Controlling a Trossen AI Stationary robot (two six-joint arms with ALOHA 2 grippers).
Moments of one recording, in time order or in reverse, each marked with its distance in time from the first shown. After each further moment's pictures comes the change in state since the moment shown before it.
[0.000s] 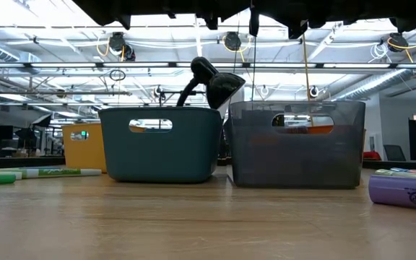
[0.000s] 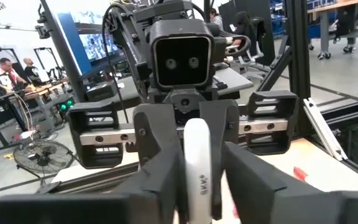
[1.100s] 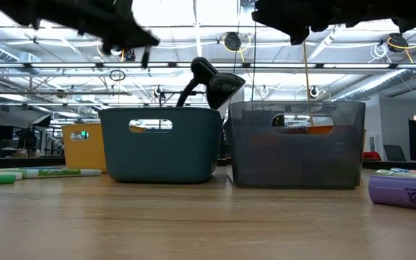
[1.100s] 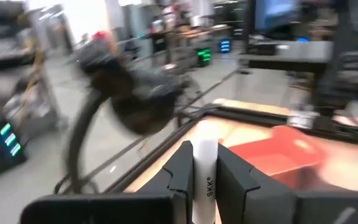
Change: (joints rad) left arm 0.218 -0.756 -0.508 -0.338 -0.465 -0.254; right arm 0.000 -0.021 0.000 -0.070 0.012 0.077
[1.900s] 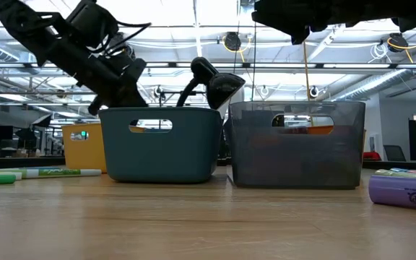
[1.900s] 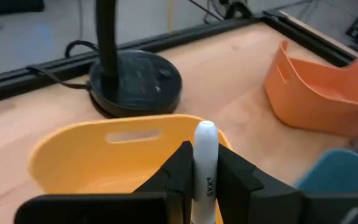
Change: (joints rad) left arm 0.136 0.223 -0.057 -0.160 0.102 -0.489; right arm 0.000 -0.001 0.000 0.009 0.022 -0.002
